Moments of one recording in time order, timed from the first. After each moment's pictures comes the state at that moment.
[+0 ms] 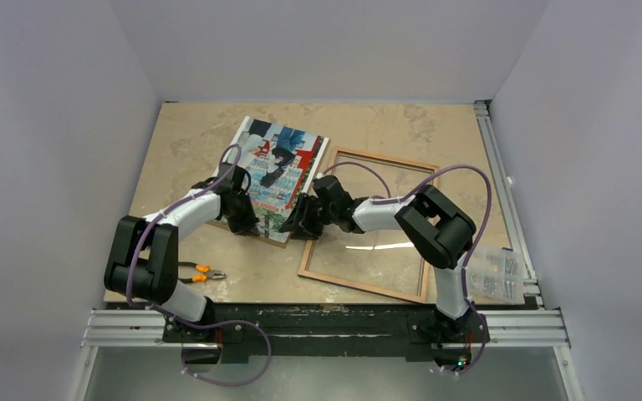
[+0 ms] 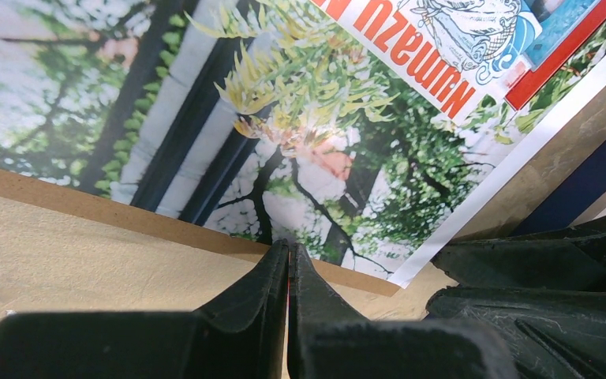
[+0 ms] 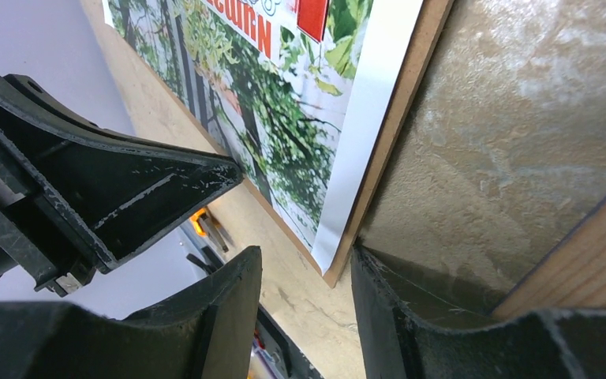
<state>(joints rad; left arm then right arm) -0.23 1.53 0.84 -0.56 0.14 -0.59 0.80 1.99 1.07 0.20 -0.39 1.17</state>
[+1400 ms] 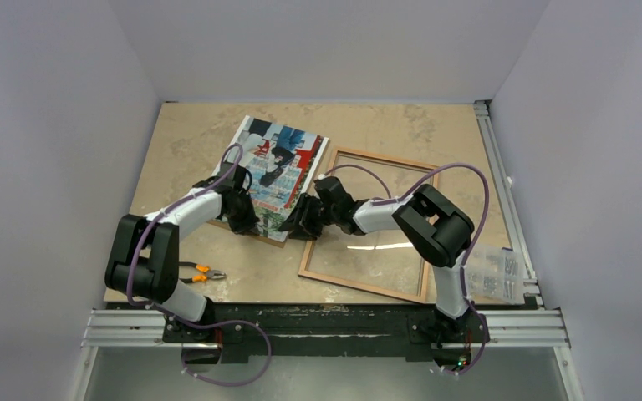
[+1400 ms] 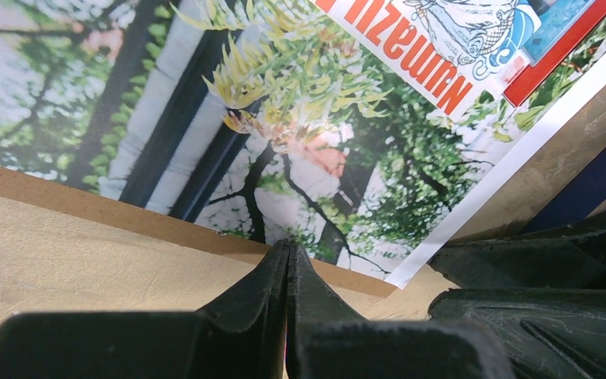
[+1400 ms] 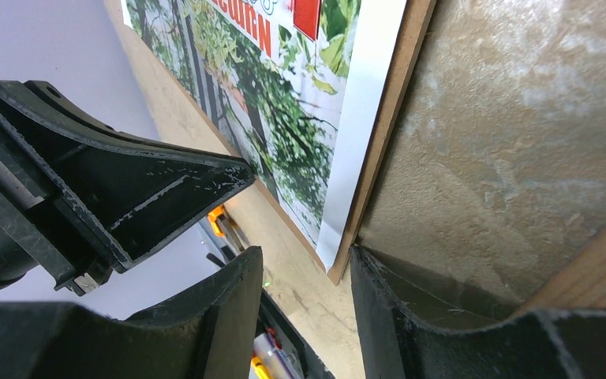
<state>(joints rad) -0.24 1.54 0.85 -0.56 0.13 -0.58 0.79 2.00 1.04 0.30 -0.42 1.23</state>
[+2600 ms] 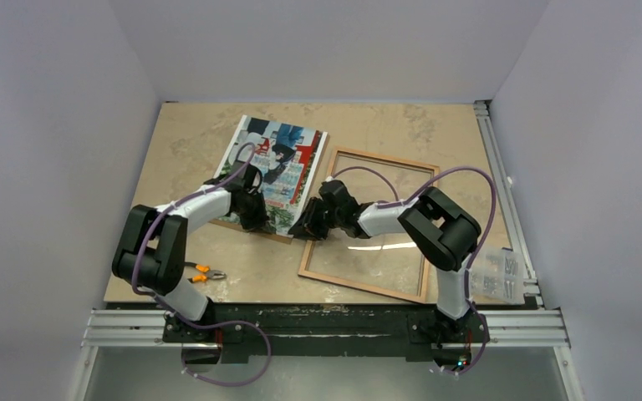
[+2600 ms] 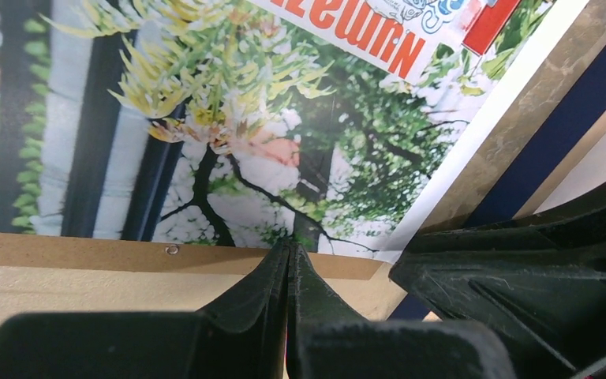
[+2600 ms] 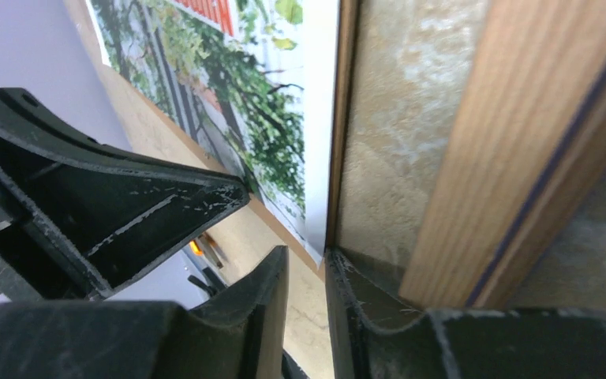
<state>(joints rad) -0.30 1.60 0.89 -0.51 0.21 -0.58 0.79 1.95 0.98 0.28 -0.32 1.24</state>
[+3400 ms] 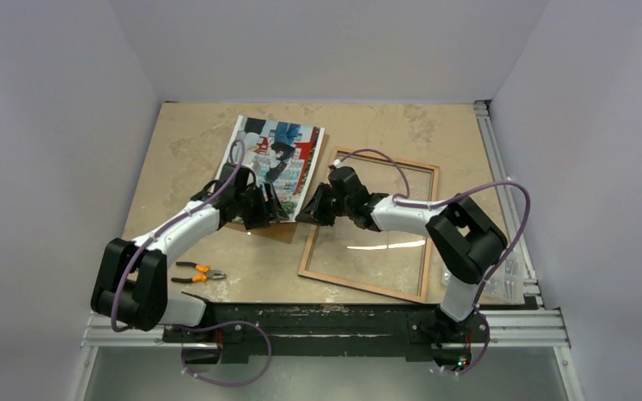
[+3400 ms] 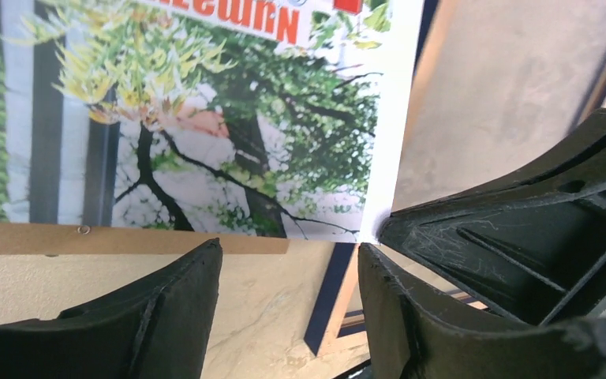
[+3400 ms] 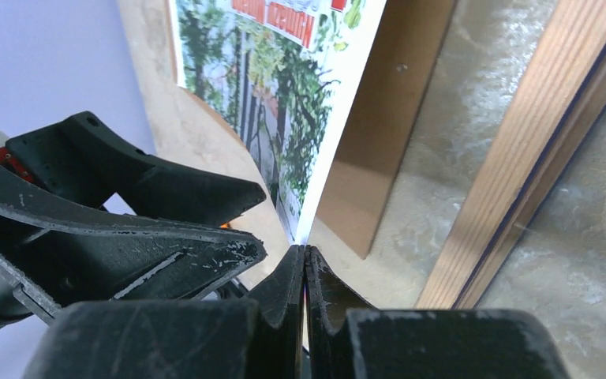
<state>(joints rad) -0.32 1.40 0.79 -0.36 0.30 -0.62 0.76 1.81 0.99 0.16 -0.28 1.14</state>
